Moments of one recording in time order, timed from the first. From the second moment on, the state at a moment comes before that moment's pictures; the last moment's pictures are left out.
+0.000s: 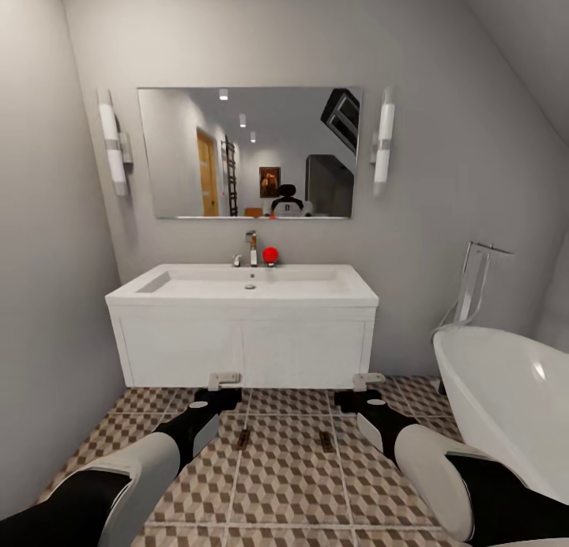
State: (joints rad) left arm -0.87 -0.11 -0.08 -0.11 0.07 -0.04 0.12; right arm -0.92 0.08 -0.14 -0.01 0.19 -0.03 -0.11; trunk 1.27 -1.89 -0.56
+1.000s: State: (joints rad) left arm -0.86 -0.09 -0.08 -0.02 0.08 -0.04 0.13; right arm -0.82 0.08 -0.14 0.02 0.19 -0.02 -0.11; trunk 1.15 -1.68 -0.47
